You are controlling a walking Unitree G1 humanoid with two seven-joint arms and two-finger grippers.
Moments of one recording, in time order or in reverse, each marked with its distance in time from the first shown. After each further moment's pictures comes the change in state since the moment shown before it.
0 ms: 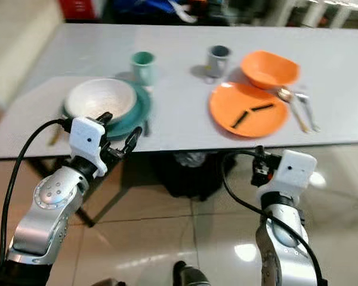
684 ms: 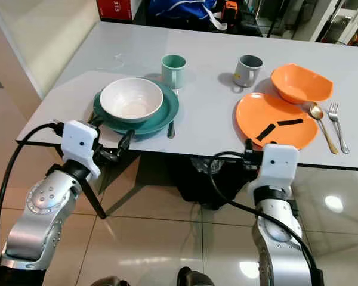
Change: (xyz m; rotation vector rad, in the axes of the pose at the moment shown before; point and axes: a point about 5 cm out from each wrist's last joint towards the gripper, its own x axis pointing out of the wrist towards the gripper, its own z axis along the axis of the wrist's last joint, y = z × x) left arm -0.009 0.007 -0.005 0.014 0.017 0.029; right arm 0.003 0.017 0.007 -0.150 -0.072 0.109
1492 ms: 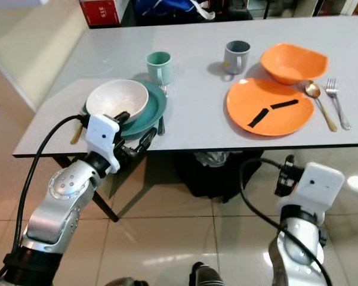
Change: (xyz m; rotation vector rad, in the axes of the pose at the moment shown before) left arm 0.025 -0.020 0.002 -0.052 -0.017 -0.134; right arm -0.023 -0.036 -0.006 0.030 0.026 -0.289
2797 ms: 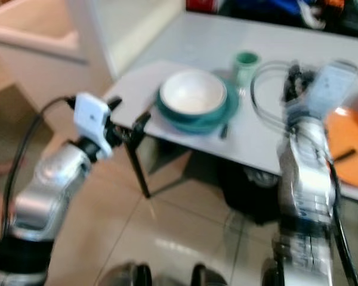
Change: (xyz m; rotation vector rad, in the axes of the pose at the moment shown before) left arm 0.008 0.009 0.023 0.006 -0.012 -0.018; right arm 0.097 0.009 0.068 0.162 -0.242 0.080
